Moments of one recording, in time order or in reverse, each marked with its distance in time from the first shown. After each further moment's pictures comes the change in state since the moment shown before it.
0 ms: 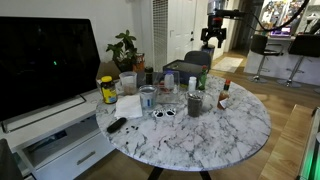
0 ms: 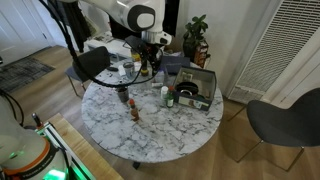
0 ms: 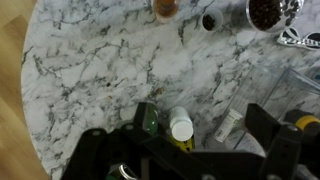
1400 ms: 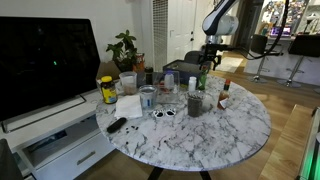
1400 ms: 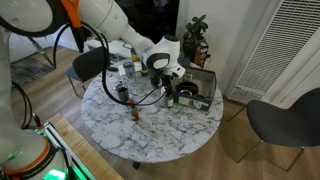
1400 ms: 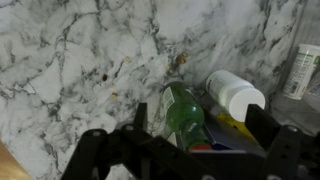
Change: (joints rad) arm -0.076 0.348 -0.025 0.061 0.146 0.383 0.154
